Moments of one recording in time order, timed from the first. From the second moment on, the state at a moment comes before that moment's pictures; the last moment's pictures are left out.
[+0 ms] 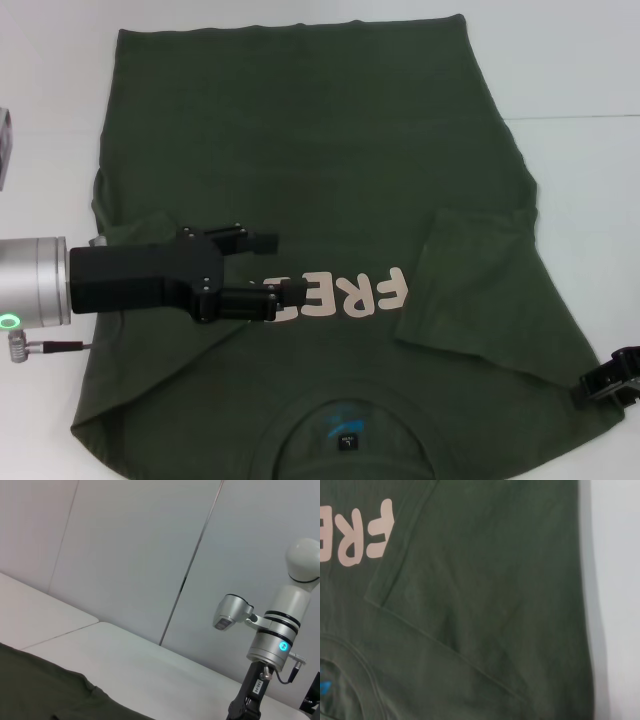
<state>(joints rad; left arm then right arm) -0.62 -2.14 0.53 0.75 2.11 1.76 -1.53 0.61 2.03 -0.77 -0.95 -2.75 -1.67 2.63</state>
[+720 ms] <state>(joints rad) -0.62 -2.14 0.52 0.75 2.11 1.76 -1.53 0.61 2.02 -0.77 -0.96 -2.76 -1.67 2.63</state>
